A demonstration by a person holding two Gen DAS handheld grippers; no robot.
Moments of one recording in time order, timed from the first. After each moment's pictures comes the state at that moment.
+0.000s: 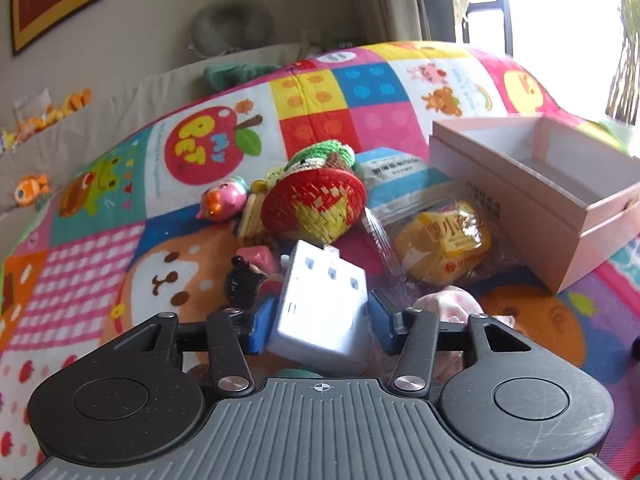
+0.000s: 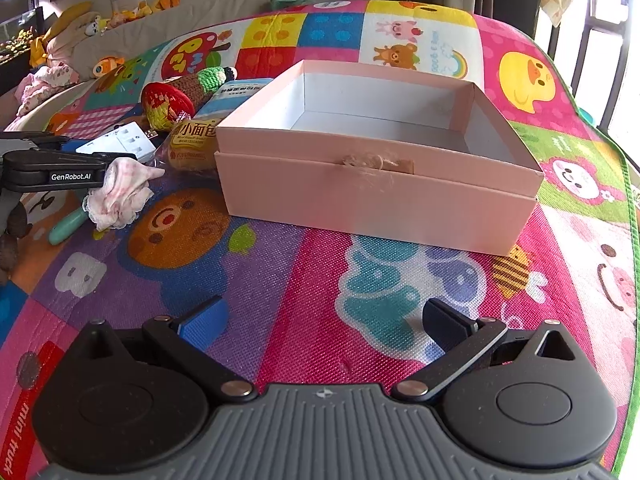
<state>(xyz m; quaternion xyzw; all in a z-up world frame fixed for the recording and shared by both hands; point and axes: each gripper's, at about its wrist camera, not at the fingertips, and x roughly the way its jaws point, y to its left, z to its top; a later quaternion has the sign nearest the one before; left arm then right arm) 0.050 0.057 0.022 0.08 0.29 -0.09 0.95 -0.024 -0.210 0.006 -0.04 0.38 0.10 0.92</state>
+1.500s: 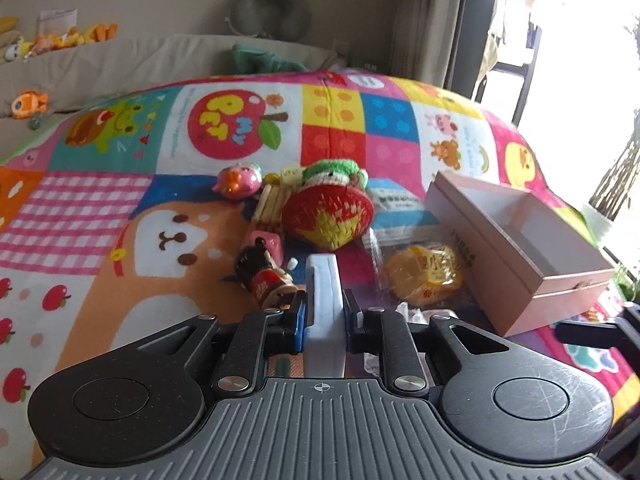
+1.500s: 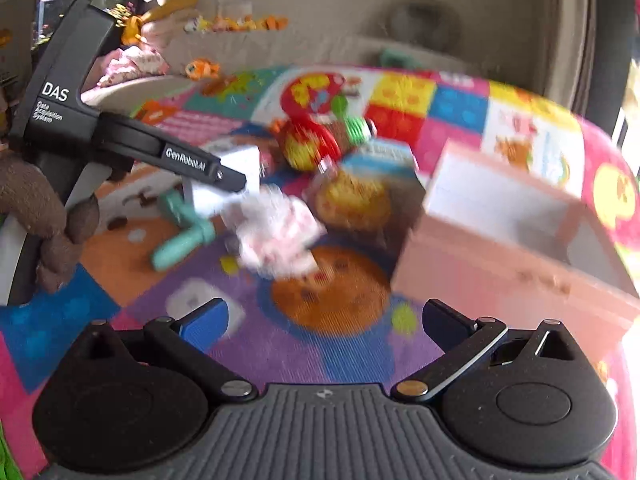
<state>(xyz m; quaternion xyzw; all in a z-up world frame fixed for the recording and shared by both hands) 0.022 0.100 0.044 -0.06 0.29 -0.11 0.95 -0.039 -0.108 0.029 -0.13 0.27 0.23 0.93</state>
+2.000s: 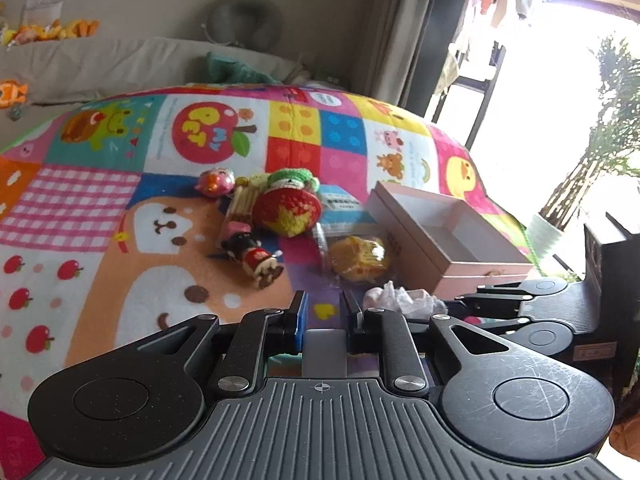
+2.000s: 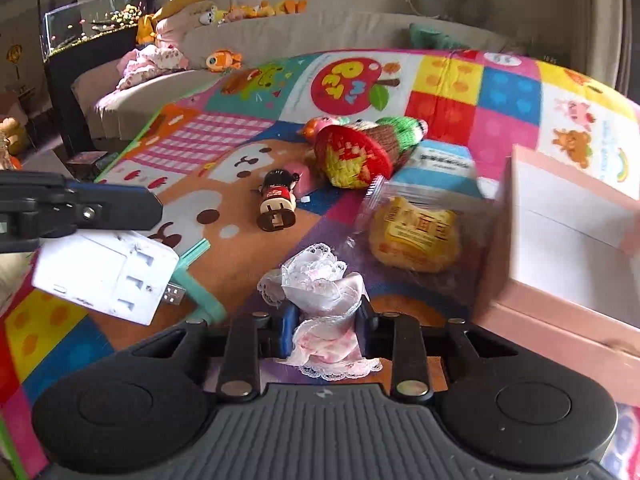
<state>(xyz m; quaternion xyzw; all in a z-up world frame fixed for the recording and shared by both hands) -0.042 0.117 0.075 -0.09 0.29 -0.18 0.94 -0.008 -0.104 0.046 -0.08 0.34 0.25 0.90</state>
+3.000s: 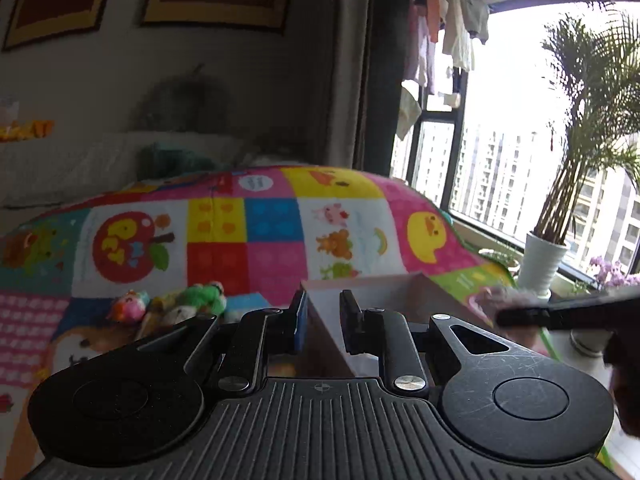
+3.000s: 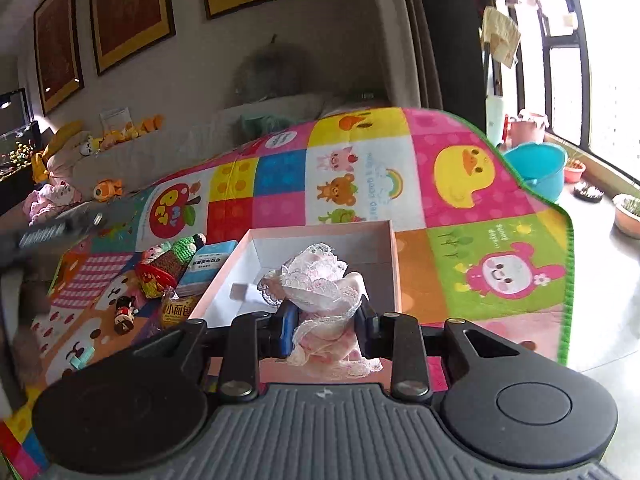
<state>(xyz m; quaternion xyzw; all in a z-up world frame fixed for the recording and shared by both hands) -0.004 -0.004 0.101 -0.02 0.18 -0.18 0.97 0.007 -0.289 0.114 0.06 0.29 0.09 0.95</state>
